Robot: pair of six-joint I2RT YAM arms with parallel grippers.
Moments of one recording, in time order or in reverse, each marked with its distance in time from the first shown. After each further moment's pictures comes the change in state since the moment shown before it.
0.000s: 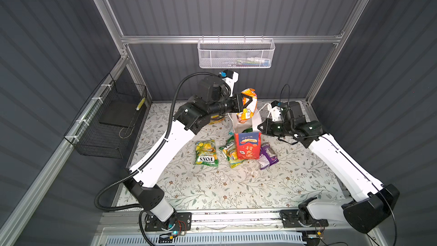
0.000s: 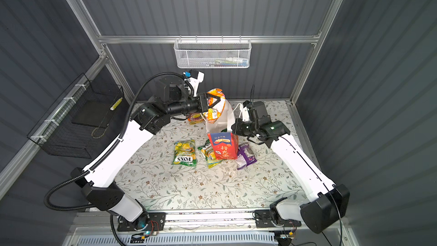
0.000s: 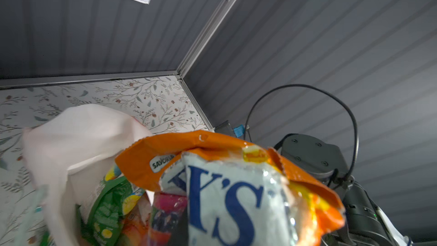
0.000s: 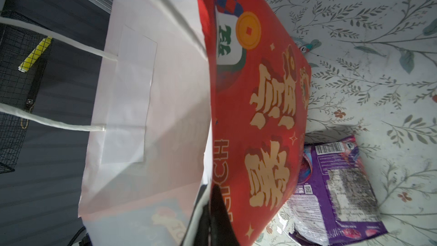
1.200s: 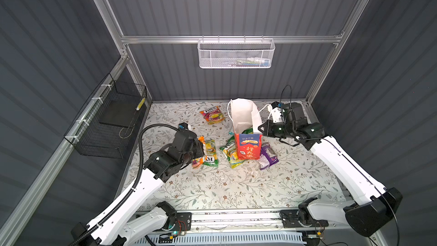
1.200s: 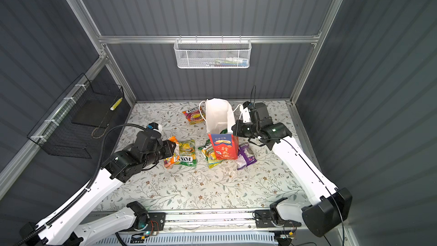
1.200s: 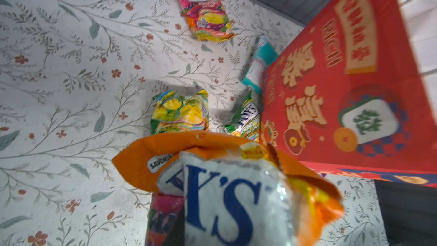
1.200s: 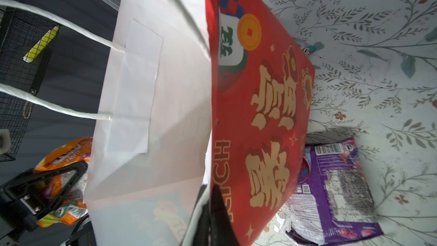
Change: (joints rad) left arm 0.097 -0.648 -0.881 -0.215 -0.497 -0.117; right arm 0.000 -0.034 -0.031 0.011 -0.018 -0.031
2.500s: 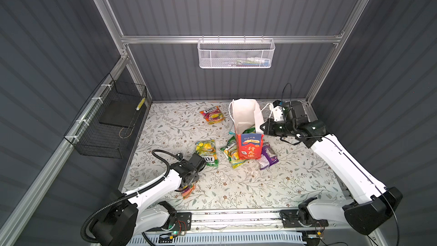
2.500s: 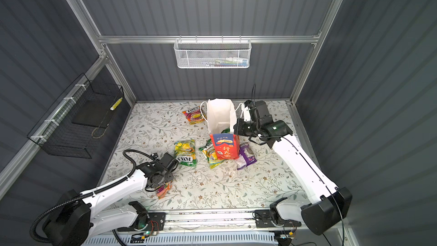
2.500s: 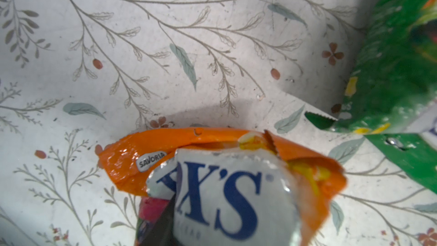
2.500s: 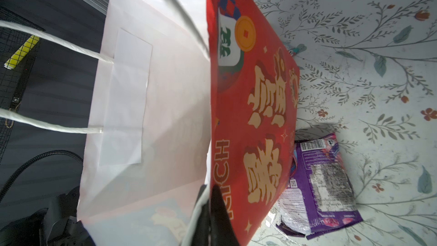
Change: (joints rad) left arm 0.000 0.173 -0.523 0.059 -0.197 -0.305; right arm 0.000 0.006 0.041 -0.062 0.059 0.003
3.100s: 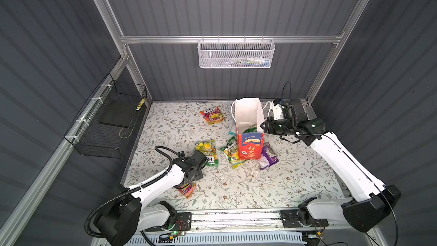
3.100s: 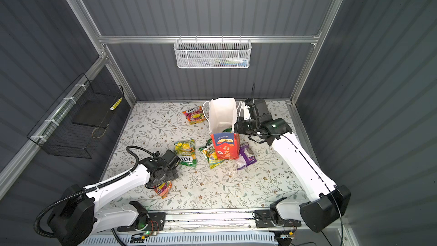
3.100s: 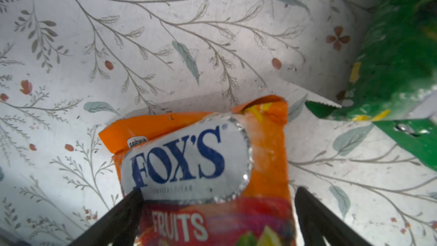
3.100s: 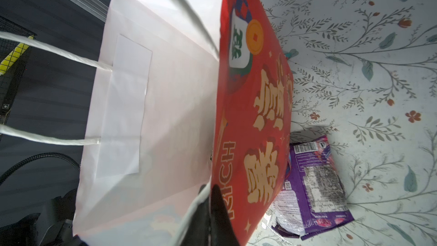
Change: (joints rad) left arm -0.002 0.064 0.071 -0.089 0.014 0.037; right arm 0.001 0.031 0.049 -0.027 0.031 -0.005
